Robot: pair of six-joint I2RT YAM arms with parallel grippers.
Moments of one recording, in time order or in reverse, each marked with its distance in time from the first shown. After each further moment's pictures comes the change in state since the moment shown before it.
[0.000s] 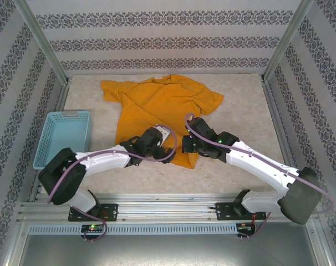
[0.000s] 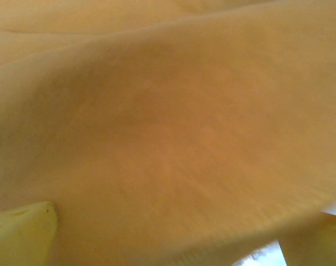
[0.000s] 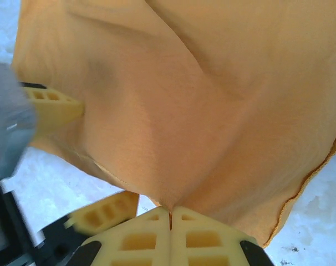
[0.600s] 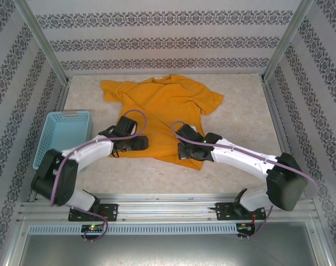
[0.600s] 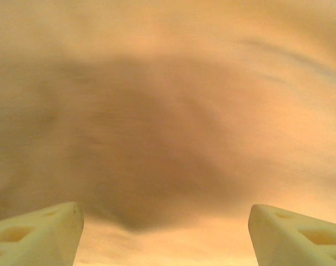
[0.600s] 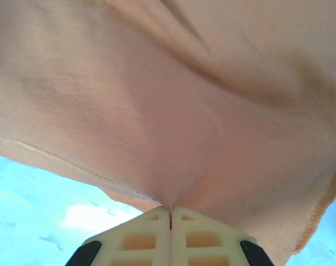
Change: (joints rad) left arm 0.316 -0.124 -0.033 -0.252 0.169 -0.246; right arm 0.066 0.158 -0.009 -0.027 0.101 0.007
